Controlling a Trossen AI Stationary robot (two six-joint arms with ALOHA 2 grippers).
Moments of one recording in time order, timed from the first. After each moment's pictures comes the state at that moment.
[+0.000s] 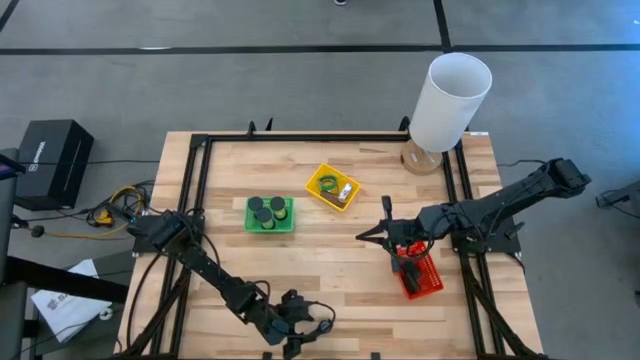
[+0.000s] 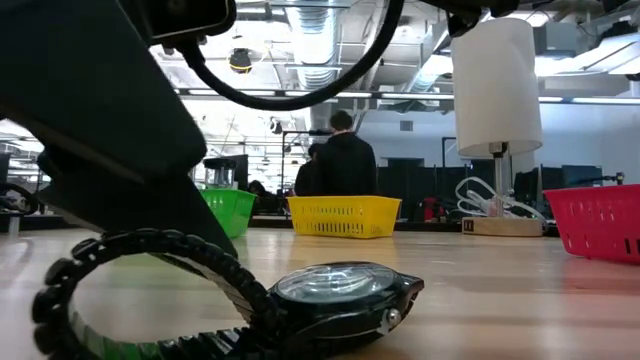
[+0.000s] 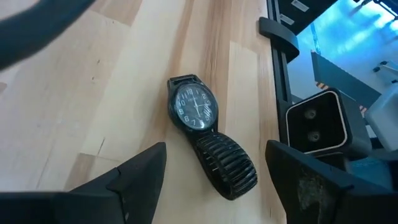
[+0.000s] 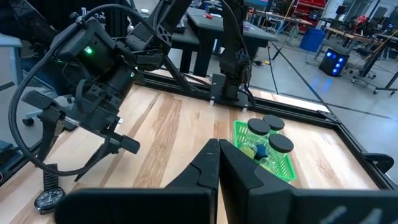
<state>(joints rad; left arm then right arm) -0.71 2.03 1.05 0.31 -0.37 -0.85 0.34 1.12 0.63 0.29 0.26 -0.14</state>
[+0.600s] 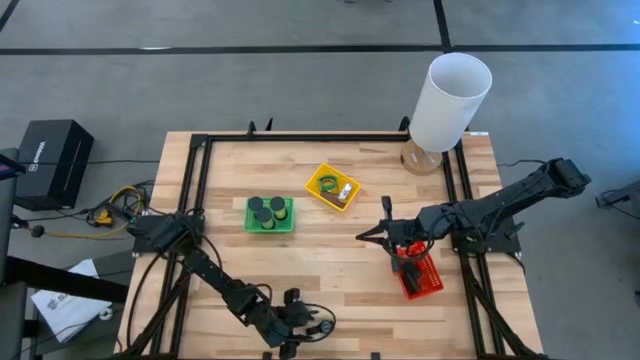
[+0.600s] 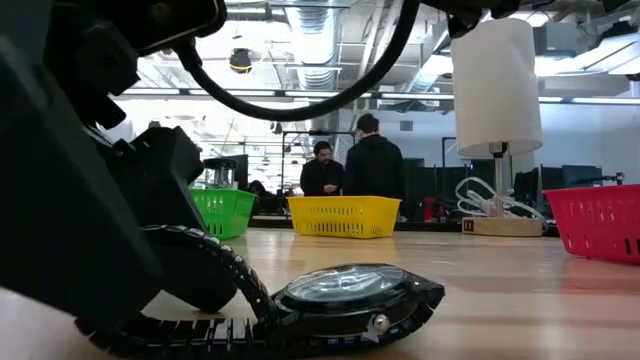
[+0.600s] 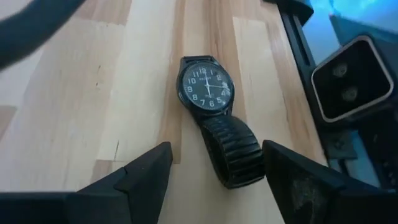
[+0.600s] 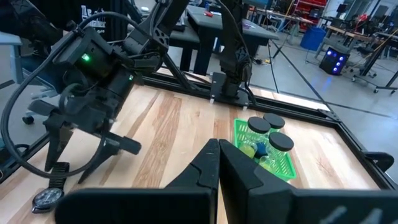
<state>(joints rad) -0.72 2.06 1.05 0.29 -0.40 -0.64 0.34 1.12 0.63 0.28 0.26 -0.14</state>
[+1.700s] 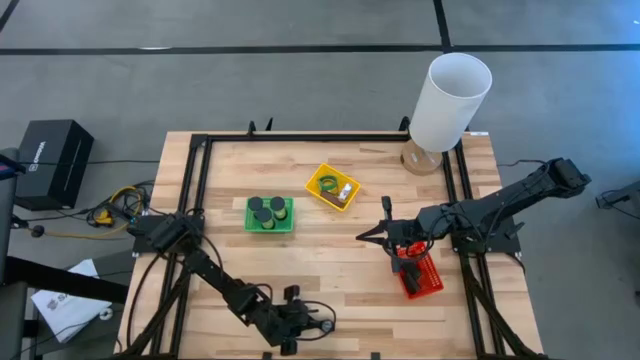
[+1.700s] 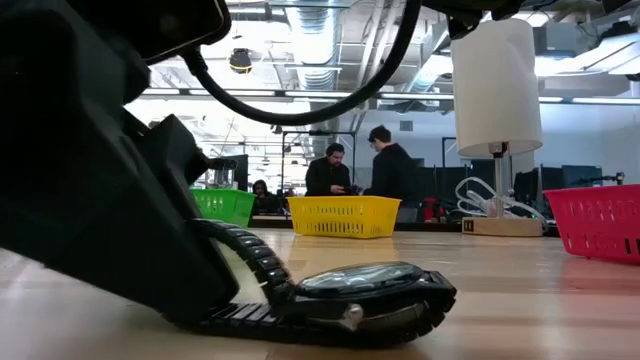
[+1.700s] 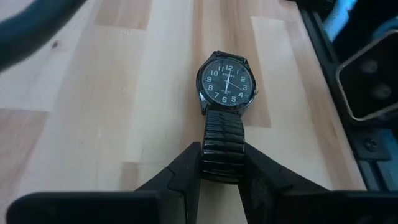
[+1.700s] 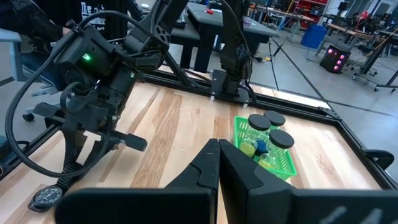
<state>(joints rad) -0.72 2.06 1.05 0.27 -0.44 -0.60 0.34 1.12 0.63 0.27 0.26 -0.14</state>
